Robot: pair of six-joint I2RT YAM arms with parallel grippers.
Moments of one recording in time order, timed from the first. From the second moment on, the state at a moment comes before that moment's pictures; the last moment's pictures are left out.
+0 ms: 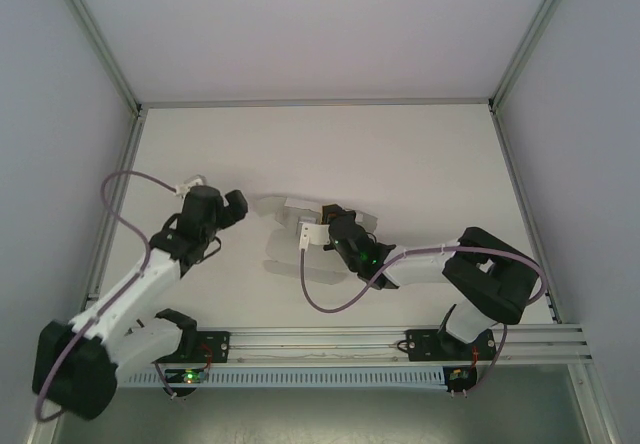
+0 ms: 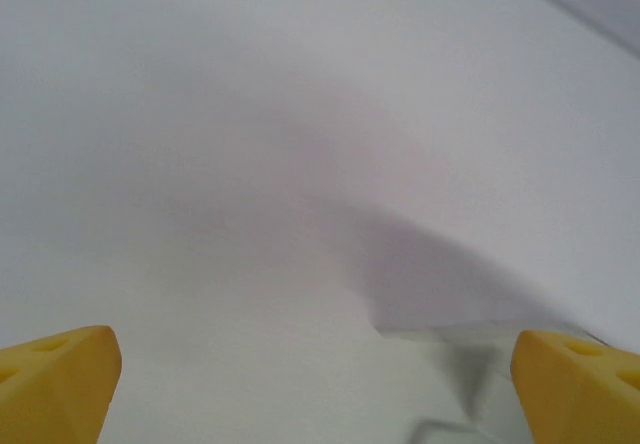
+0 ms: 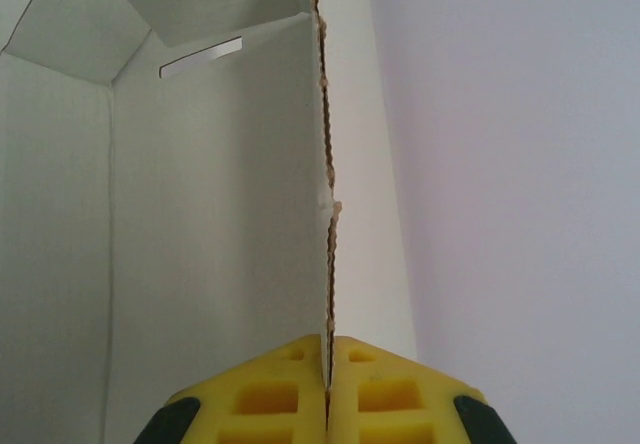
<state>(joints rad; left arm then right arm) -0.30 1.04 0.62 -0.32 -0.20 -0.70 0.94 1.59 0.57 0.60 0.49 -1.02</state>
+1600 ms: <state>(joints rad) -0.31 1.34 0.46 0.27 0.53 -0.36 0.93 1.60 0.59 0.51 0.50 -1.04</state>
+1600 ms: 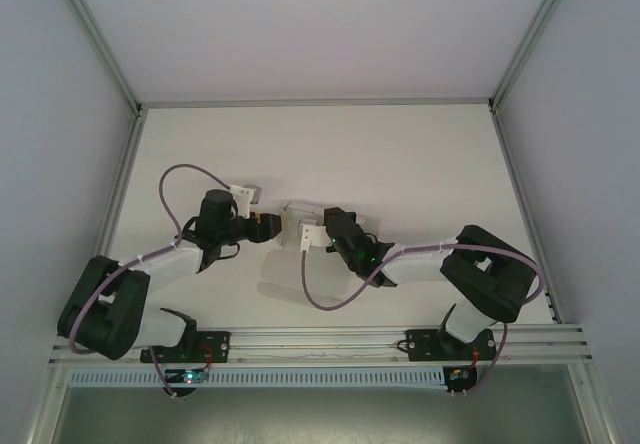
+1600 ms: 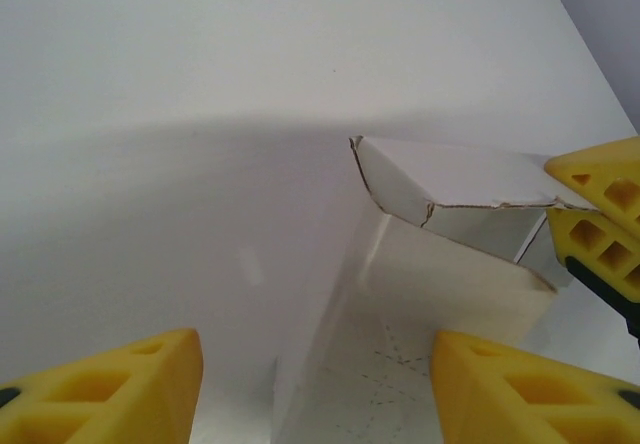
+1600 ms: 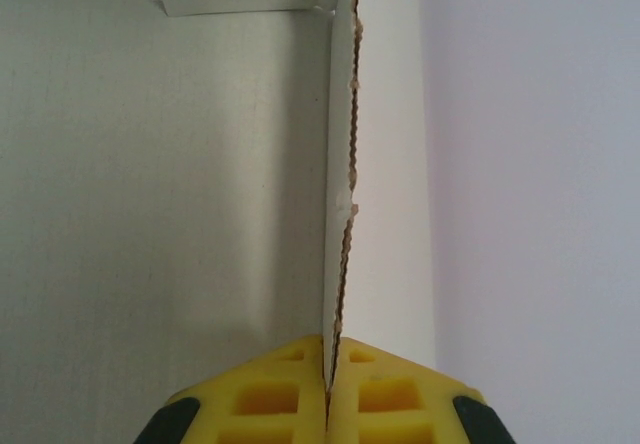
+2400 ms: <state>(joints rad) -0.39 1.36 0.40 0.36 0.57 -0.24 1.02 1.52 0.55 0.50 0.58 -1.10</state>
